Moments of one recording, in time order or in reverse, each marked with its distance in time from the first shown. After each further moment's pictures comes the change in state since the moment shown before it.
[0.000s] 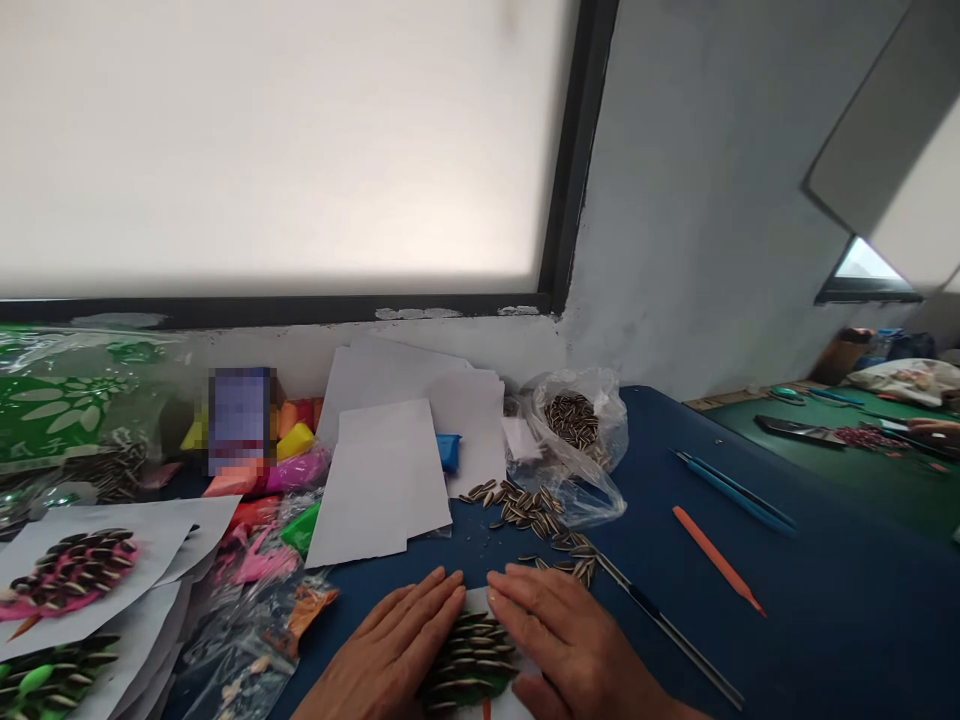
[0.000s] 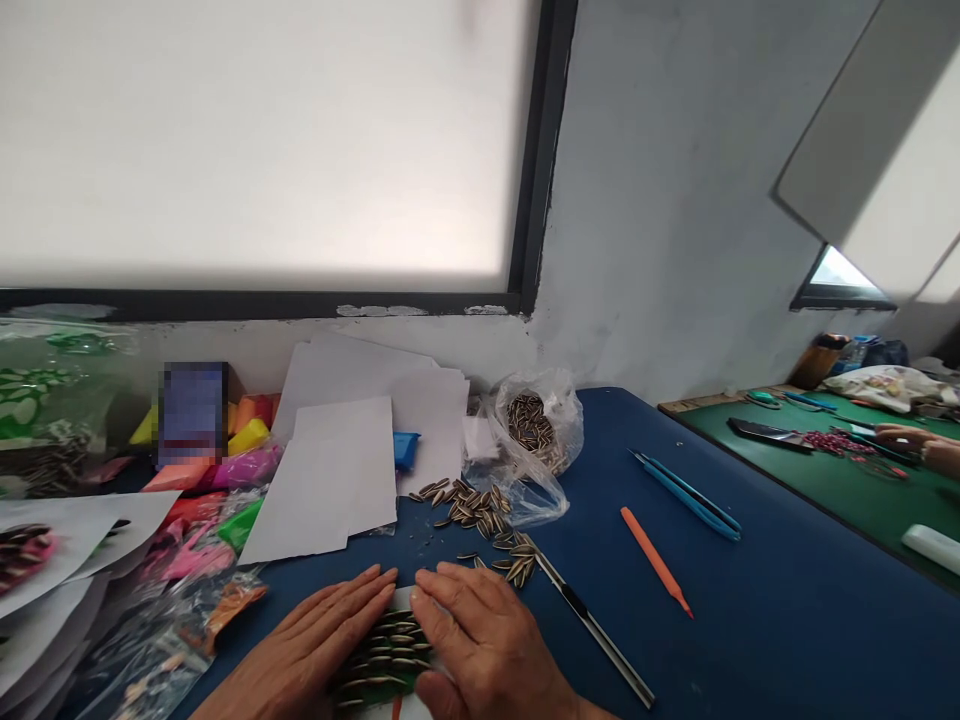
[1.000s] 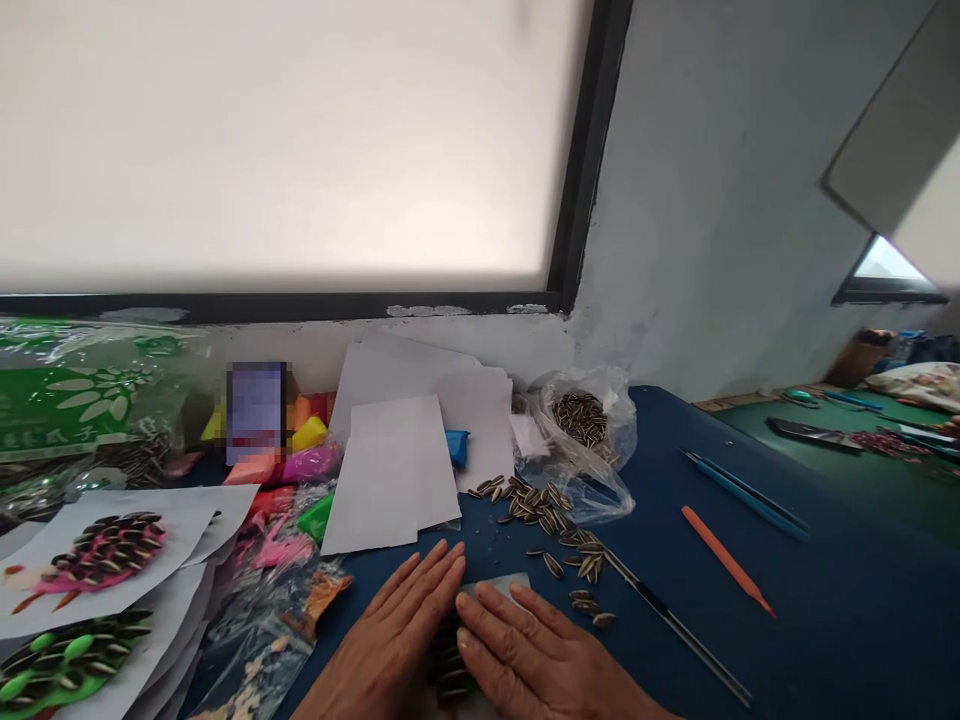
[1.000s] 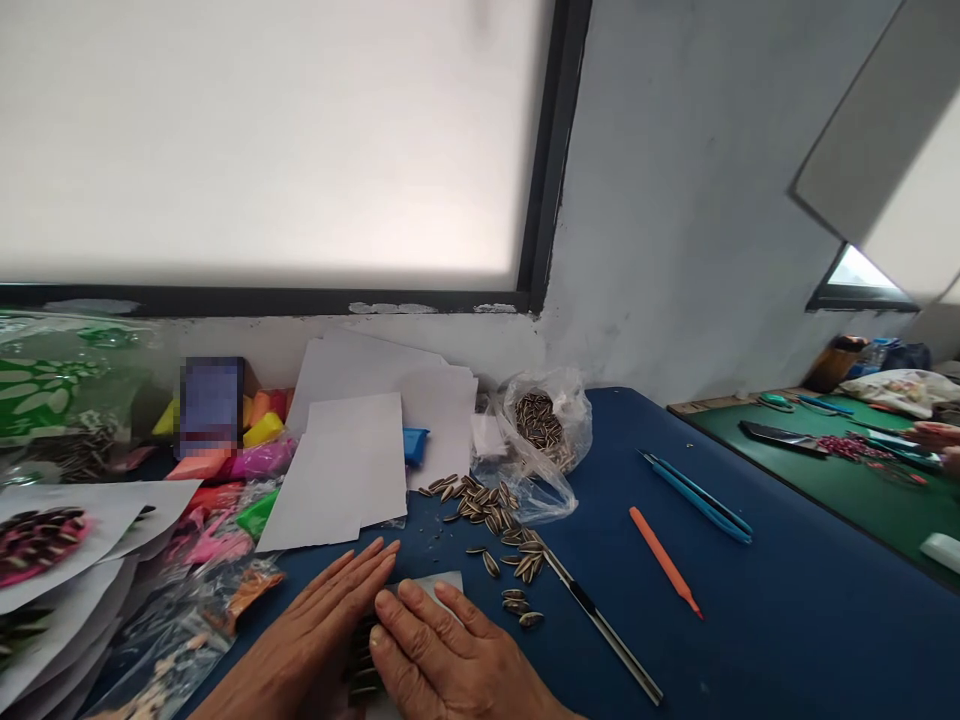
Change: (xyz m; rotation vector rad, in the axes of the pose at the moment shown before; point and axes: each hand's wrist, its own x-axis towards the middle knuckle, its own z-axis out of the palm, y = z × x) left_hand 0.013 0.030 -0.060 -0.125 -0.057 -0.132; right_hand 0.012 -0.015 -0.006 -0.206 -0.058 -0.297
